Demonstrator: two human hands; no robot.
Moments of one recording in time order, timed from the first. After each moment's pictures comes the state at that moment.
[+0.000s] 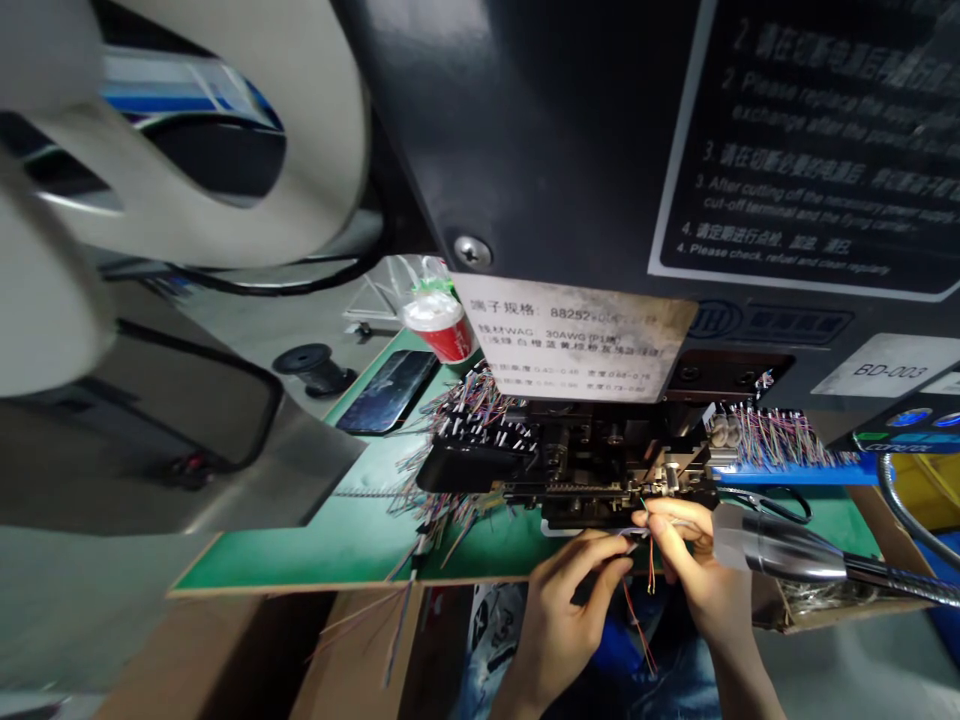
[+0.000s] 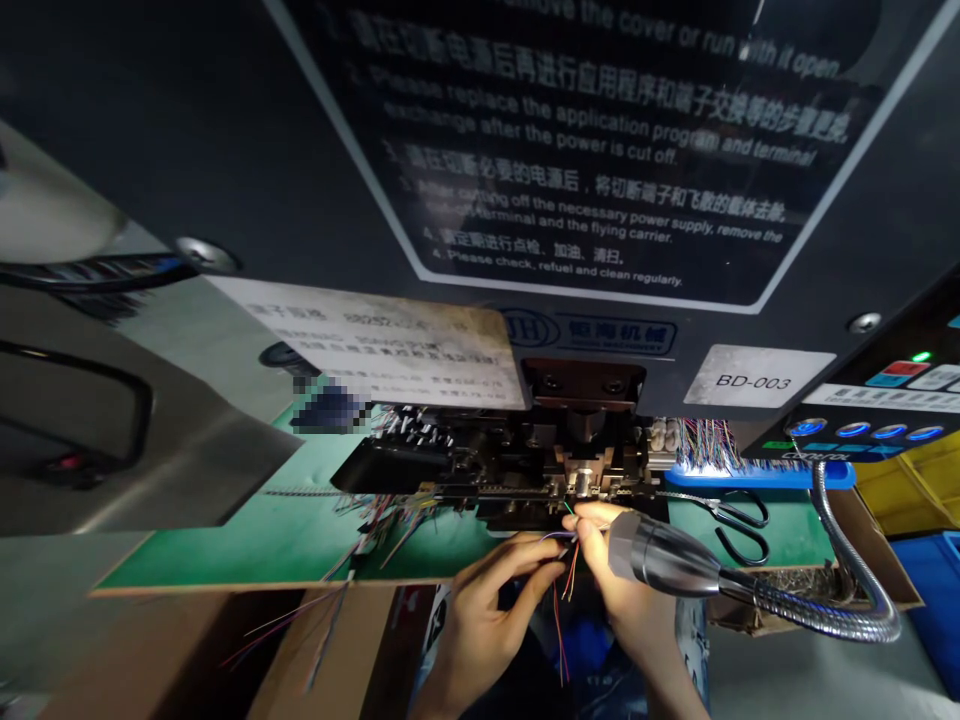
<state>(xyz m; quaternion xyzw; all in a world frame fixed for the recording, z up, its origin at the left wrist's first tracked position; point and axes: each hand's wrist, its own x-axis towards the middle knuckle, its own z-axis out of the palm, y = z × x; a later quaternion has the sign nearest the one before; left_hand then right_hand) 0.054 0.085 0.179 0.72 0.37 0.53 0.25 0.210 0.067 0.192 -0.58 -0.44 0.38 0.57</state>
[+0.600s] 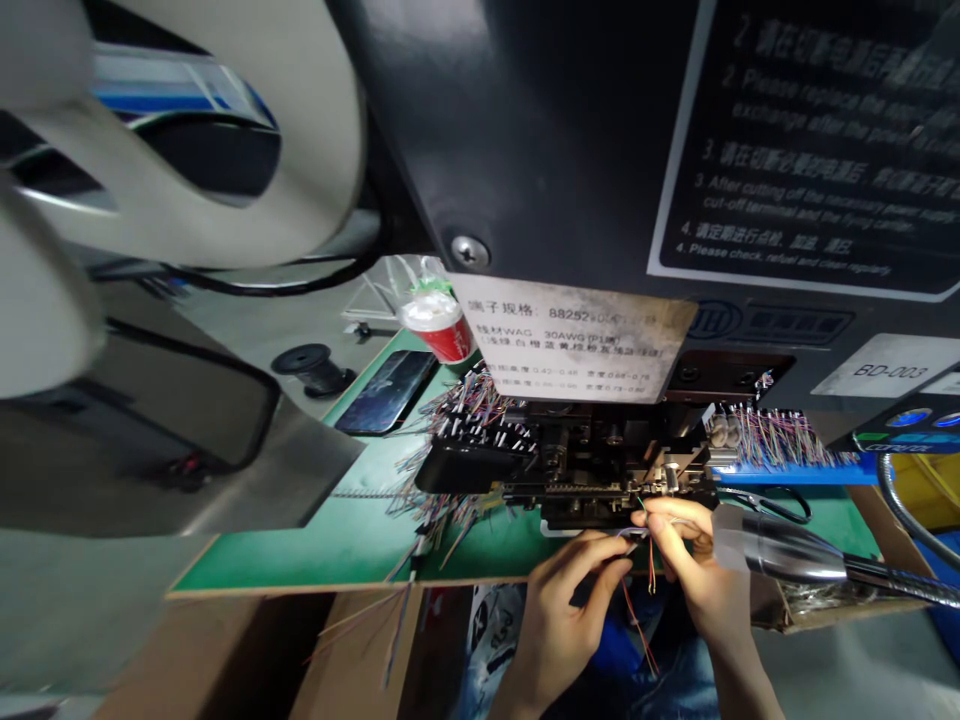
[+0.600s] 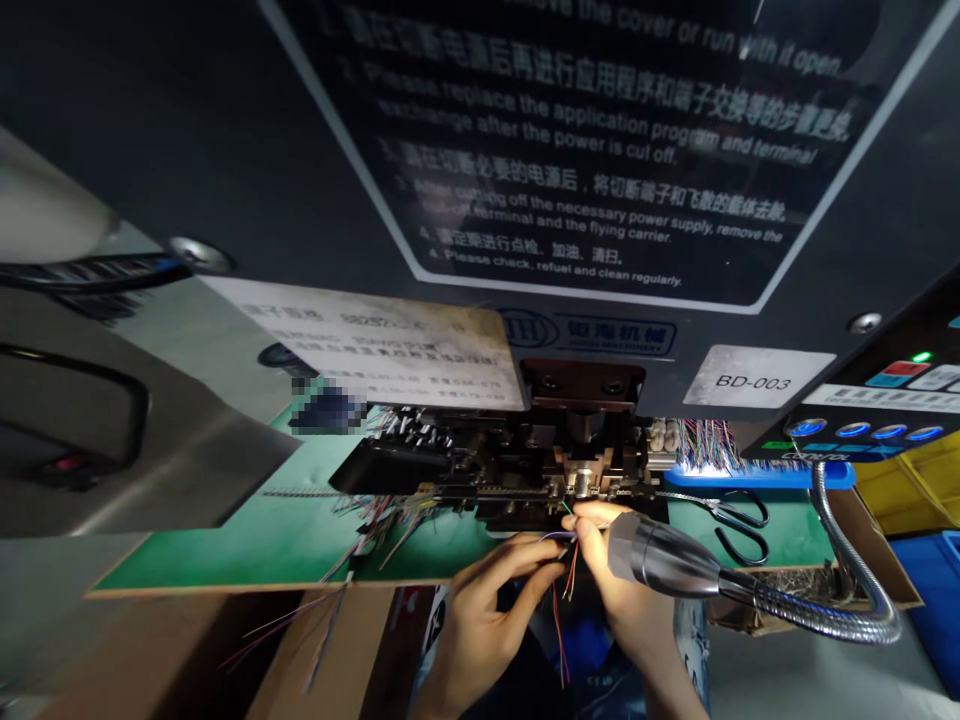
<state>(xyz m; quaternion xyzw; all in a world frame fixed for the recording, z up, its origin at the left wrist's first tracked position) 0.054 0.084 0.182 0.72 0.37 0.52 0.26 0.208 0.068 0.194 -0.57 -0.43 0.38 0.59</state>
